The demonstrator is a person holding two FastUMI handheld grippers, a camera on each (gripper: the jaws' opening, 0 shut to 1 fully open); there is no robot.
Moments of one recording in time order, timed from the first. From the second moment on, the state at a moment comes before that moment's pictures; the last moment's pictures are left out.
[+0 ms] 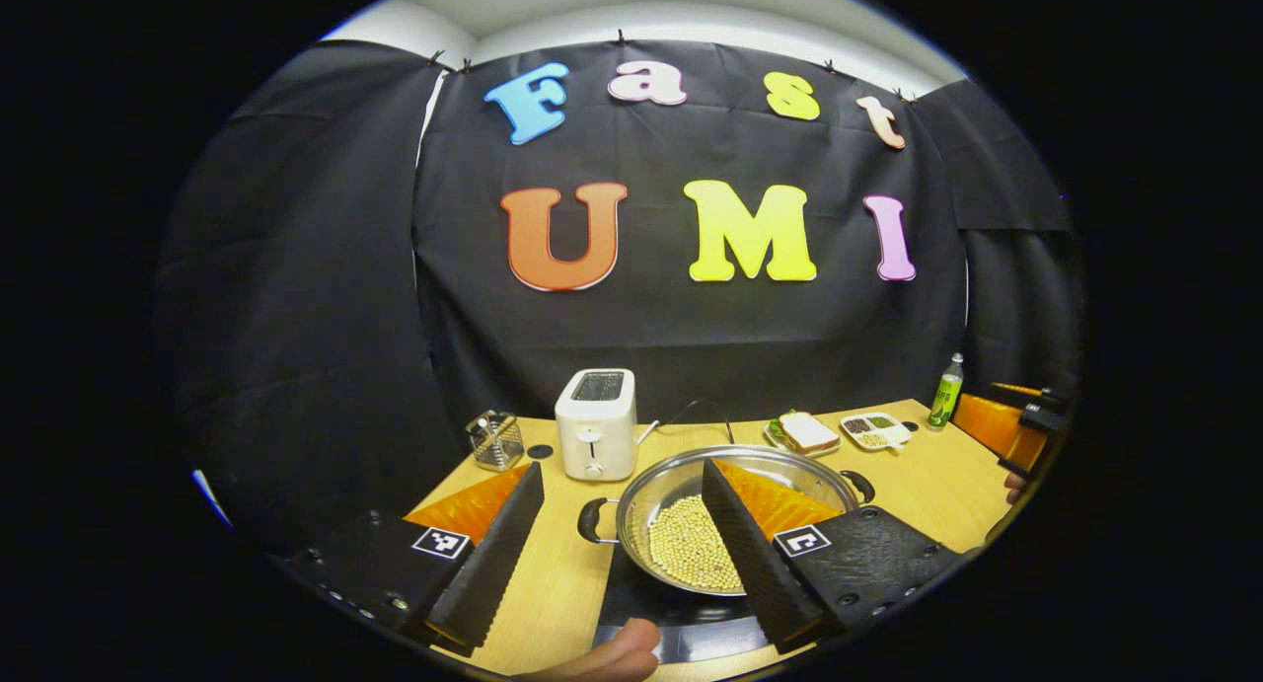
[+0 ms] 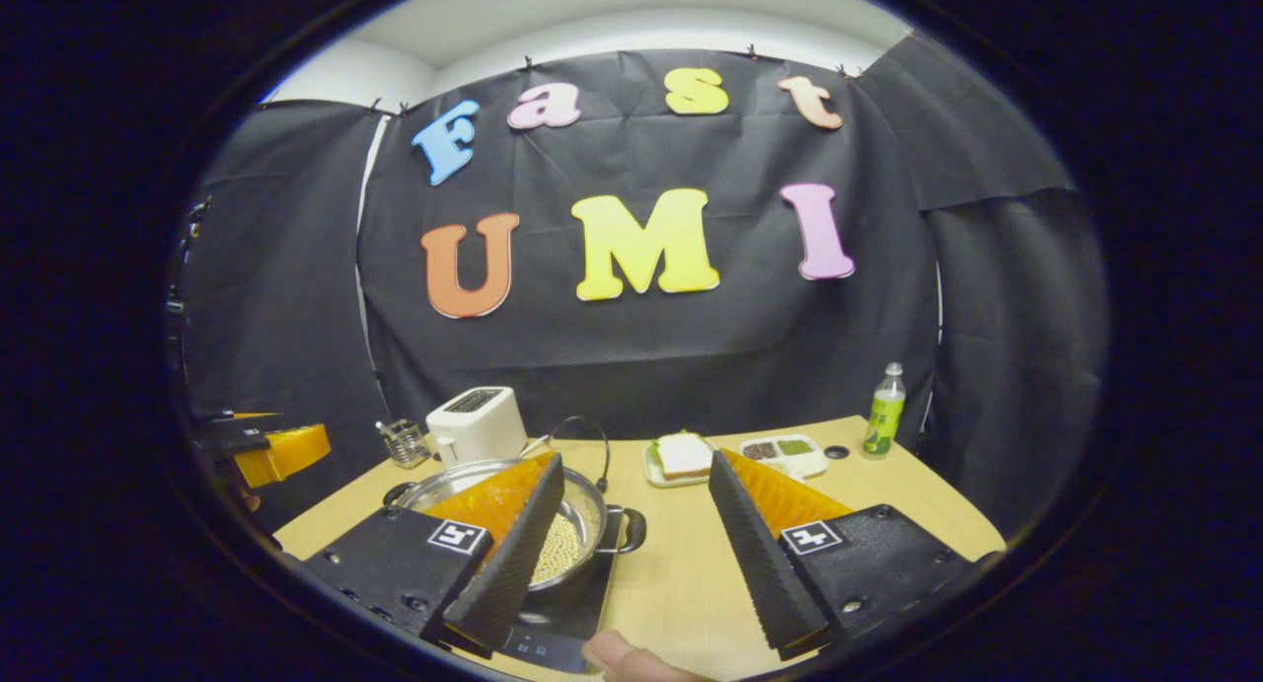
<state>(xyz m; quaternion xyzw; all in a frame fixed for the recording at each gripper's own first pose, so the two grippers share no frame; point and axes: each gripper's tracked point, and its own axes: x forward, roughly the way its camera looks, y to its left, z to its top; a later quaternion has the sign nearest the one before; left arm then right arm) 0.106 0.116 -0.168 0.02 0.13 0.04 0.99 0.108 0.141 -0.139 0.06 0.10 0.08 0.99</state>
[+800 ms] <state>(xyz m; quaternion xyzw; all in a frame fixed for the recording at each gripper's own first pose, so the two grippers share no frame) -0.033 0.013 -0.031 0.02 -0.01 0.00 1.00 -0.071 0.000 -0.022 0.04 -0.02 0.01 1.00</state>
